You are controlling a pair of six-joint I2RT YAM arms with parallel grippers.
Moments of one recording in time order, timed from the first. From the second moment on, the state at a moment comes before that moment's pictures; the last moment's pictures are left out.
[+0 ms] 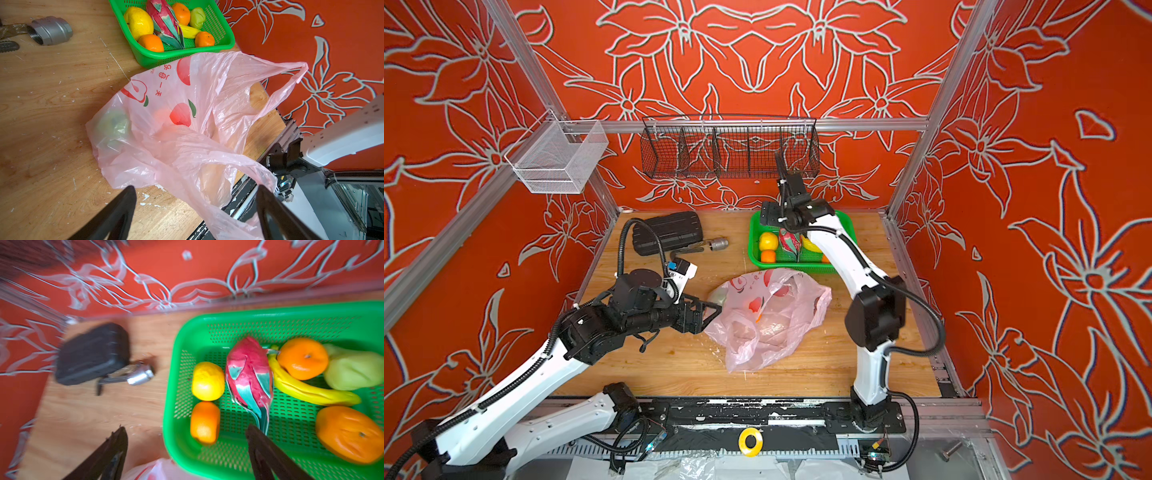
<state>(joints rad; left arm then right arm) -0.68 0.89 1.01 -0.71 0.19 -0.45 0.42 1.84 1.90 -0.74 0.01 0.47</state>
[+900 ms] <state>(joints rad) -1.03 1.21 1.26 -0.87 0.08 -0.30 0.66 1.04 1.26 -0.97 -0.16 0.56</state>
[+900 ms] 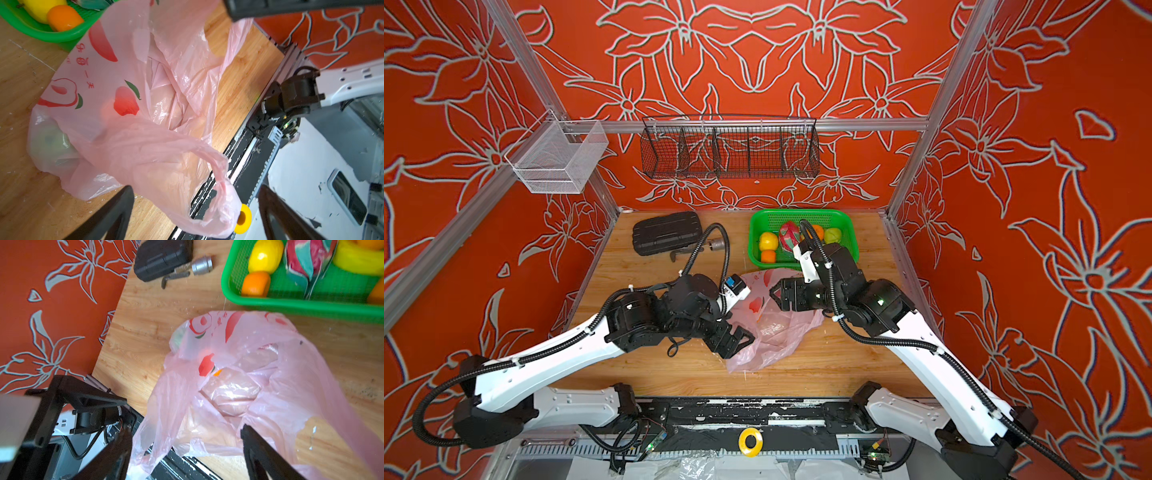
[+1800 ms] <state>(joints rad) -1.10 1.09 1.16 -0.83 -0.25 -0.46 0.81 0.87 0.91 -0.68 -0.17 0.74</state>
